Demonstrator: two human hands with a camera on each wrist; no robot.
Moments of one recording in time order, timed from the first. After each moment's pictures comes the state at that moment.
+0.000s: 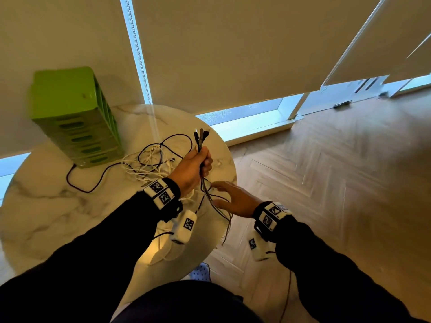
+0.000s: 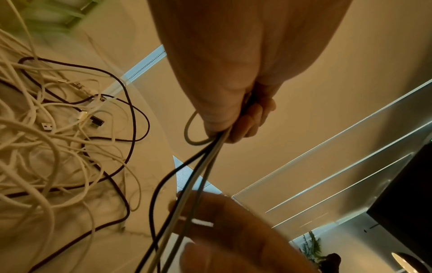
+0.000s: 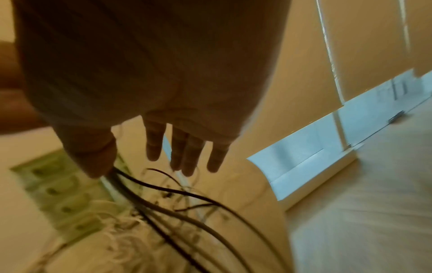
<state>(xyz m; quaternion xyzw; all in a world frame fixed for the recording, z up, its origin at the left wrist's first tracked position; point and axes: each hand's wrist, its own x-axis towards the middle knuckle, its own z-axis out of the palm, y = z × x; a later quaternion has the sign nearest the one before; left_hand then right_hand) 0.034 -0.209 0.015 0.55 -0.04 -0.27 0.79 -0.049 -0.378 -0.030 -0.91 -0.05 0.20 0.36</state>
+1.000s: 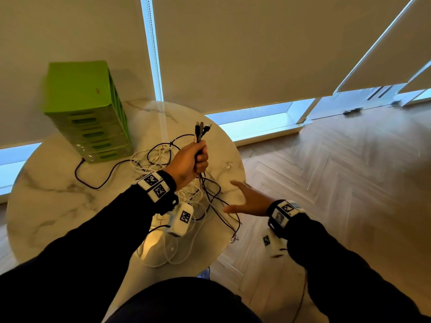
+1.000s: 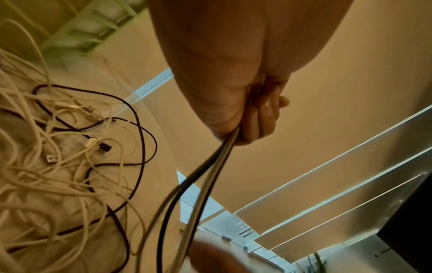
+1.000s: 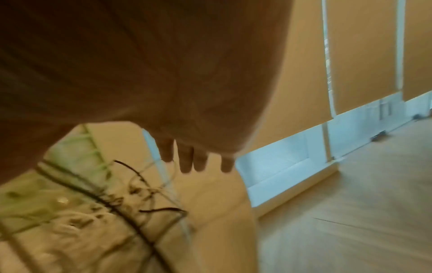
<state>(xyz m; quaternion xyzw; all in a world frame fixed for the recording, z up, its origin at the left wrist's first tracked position) 0.066 -0.174 0.031 0.53 0.01 -0.29 0.80 -0.023 -0.390 -0.025 -0.90 0.03 0.31 0.30</state>
